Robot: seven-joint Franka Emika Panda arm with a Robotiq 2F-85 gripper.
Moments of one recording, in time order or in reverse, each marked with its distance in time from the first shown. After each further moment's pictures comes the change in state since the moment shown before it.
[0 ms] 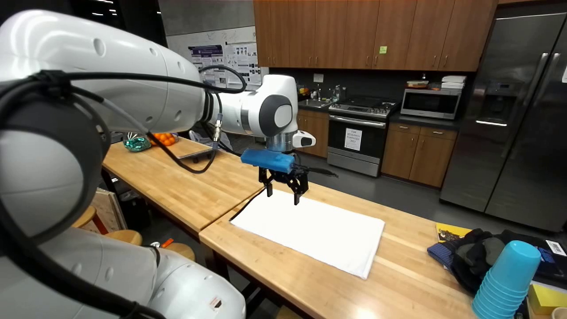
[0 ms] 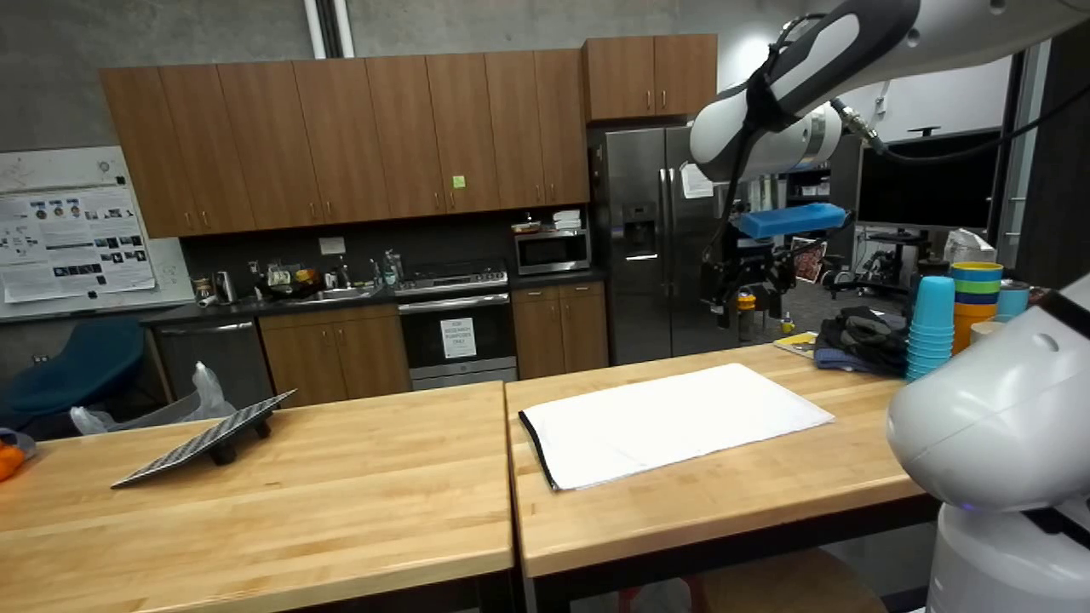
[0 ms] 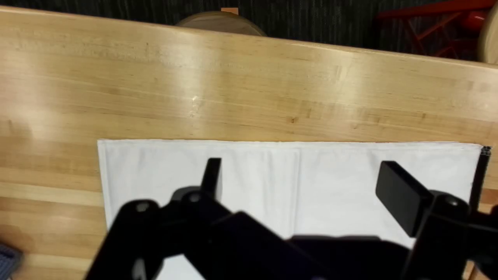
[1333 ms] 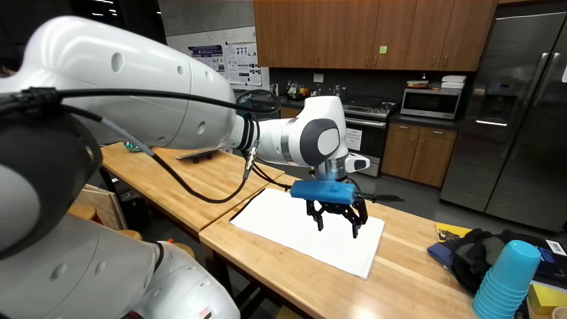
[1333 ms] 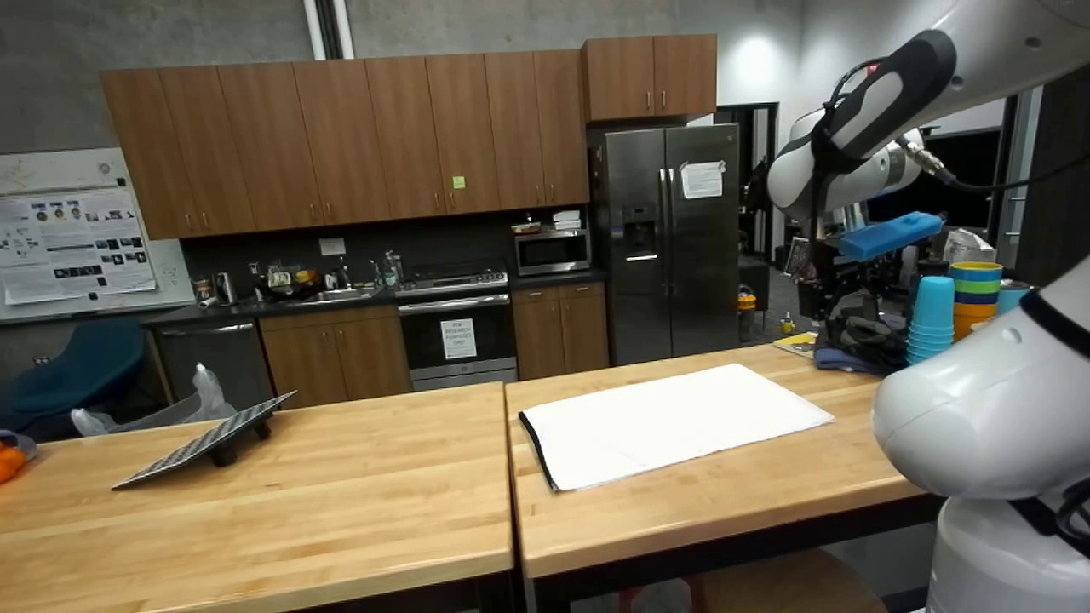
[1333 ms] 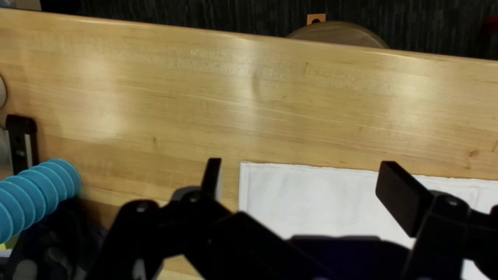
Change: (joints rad) arm -0.191 0.039 -0.173 -0.072 -0.306 0.152 -0.193
